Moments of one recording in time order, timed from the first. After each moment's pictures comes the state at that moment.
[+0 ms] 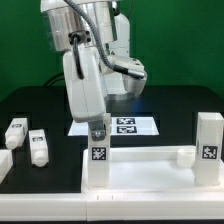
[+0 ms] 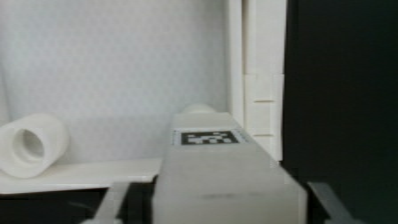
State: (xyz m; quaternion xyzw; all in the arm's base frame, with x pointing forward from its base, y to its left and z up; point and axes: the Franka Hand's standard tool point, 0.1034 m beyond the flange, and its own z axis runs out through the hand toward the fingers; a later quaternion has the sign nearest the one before) arm 0.635 -0.047 0.108 -0.70 0.71 0.02 0.08
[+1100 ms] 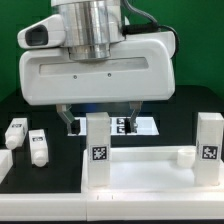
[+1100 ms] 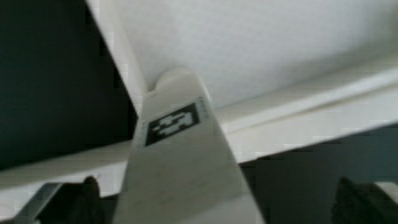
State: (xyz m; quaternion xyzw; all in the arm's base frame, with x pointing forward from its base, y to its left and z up) arm 0.637 -0.043 0.111 -0.99 0.11 -0.03 0.04
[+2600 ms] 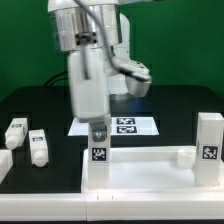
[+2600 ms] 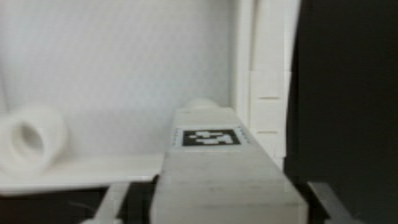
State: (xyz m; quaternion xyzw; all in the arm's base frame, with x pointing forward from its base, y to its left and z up) arm 0.634 -0.045 0.106 -0.62 0.78 0.01 0.07
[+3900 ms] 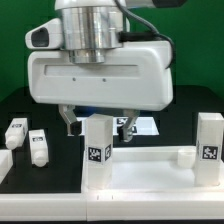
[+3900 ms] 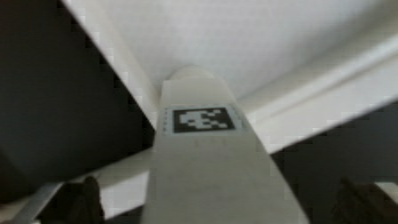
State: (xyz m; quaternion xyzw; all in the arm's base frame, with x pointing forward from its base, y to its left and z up) arm 0.636 -0.045 0.103 -0.98 0.20 -0.04 0.02
